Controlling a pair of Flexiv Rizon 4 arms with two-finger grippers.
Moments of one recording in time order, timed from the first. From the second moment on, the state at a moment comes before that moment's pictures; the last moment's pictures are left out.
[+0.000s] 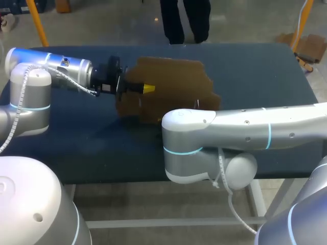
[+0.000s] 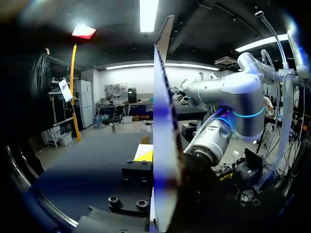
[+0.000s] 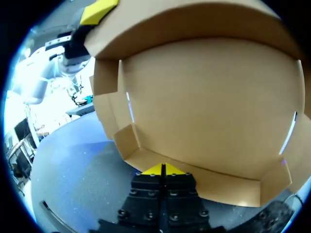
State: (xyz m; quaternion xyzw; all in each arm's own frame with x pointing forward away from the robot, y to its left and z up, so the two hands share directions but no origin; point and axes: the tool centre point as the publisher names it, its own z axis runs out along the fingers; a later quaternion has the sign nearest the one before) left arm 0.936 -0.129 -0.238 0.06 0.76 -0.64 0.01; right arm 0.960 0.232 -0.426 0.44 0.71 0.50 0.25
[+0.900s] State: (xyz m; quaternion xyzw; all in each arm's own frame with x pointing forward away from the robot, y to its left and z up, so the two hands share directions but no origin) left arm 0.936 -0.128 -0.237 0.06 0.77 -0.64 0.01; right arm 0.909 0.200 -0.384 0.44 0.67 0.55 0.23
